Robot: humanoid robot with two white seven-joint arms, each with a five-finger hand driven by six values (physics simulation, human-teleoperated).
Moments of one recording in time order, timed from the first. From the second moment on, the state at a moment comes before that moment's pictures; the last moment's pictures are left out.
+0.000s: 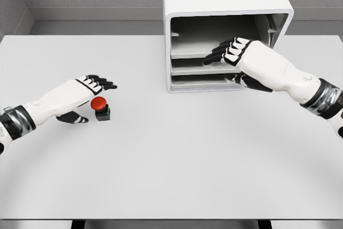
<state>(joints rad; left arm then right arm) -0.15 0.46 0.01 -1.62 -0.66 -0.61 -0.61 -0.35 -0.67 0.33 -1.73 0.41 -0.61 0.17</state>
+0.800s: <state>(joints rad) -0.14 0.46 -0.03 -1.62 -0.66 -0.61 -0.61 -0.55 -0.51 0.45 -1.42 0.43 -0.61 0.23</state>
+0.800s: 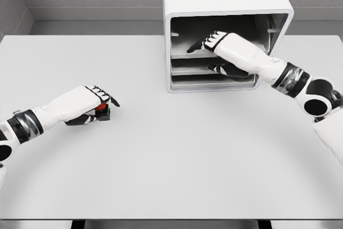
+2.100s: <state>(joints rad) -0.15 0.46 -0.02 -1.65 -0.67 -0.61 -0.61 -0.56 -0.50 0.49 -1.32 0.45 -0.60 0.22</state>
